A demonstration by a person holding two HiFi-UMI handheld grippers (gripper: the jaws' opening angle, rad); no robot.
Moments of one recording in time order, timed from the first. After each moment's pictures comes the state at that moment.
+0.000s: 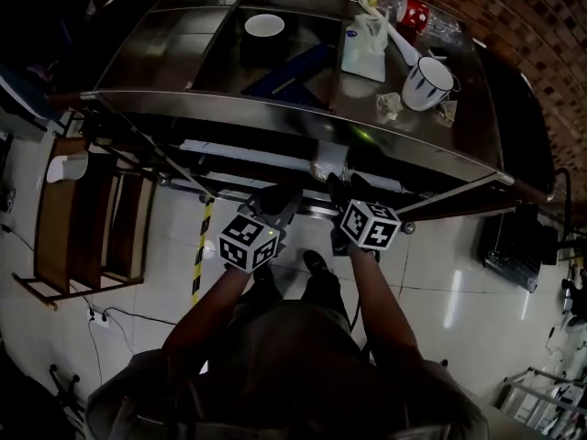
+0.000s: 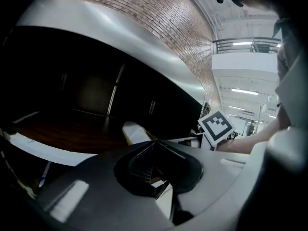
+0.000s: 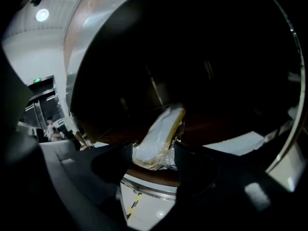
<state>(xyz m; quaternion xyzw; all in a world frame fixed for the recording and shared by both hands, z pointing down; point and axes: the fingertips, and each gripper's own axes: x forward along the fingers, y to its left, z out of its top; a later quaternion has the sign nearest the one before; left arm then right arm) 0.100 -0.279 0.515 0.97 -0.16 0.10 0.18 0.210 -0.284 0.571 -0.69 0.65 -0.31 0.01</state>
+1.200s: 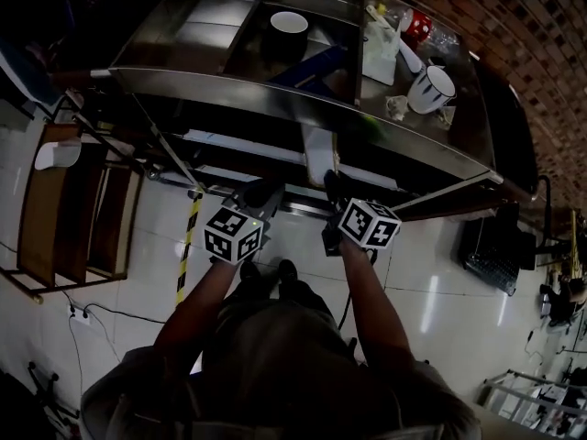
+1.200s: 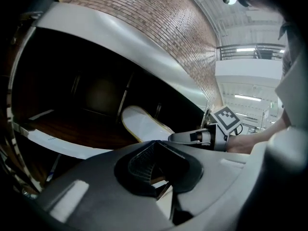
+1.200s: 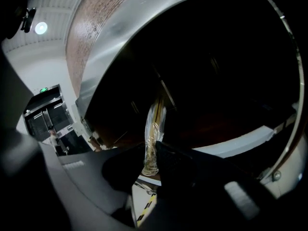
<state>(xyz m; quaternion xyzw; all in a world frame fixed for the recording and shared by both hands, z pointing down) 0.042 -0.296 0.512 0.96 -0.19 0.08 0.19 0.158 -0.285 0.533 -0.66 0.68 -0.32 0.04</state>
